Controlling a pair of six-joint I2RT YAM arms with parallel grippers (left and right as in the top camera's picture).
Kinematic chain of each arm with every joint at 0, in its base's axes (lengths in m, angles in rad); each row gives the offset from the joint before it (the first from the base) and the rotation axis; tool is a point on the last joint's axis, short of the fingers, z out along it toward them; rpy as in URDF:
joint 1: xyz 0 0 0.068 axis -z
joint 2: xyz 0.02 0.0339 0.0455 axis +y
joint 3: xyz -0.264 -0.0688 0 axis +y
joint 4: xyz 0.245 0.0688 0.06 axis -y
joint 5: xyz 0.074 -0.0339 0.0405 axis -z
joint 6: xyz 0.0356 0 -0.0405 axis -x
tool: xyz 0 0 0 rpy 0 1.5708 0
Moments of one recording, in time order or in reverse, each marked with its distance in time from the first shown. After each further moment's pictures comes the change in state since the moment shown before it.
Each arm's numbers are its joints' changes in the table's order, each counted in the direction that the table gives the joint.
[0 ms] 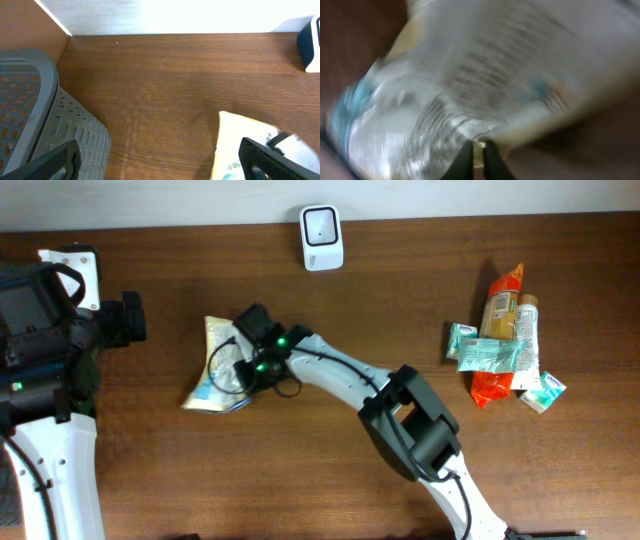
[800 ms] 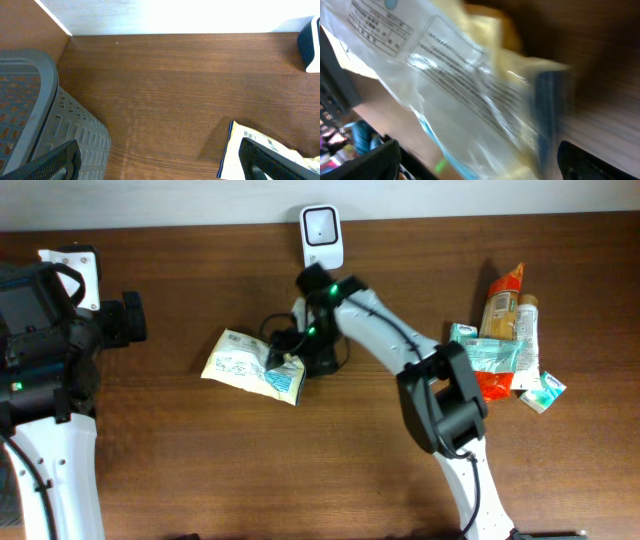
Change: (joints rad) left arm 0.000 0.000 0.000 -0.001 0.000 0.000; right arm 0.205 0.005 -0.091 -0.373 -0.316 -0.117
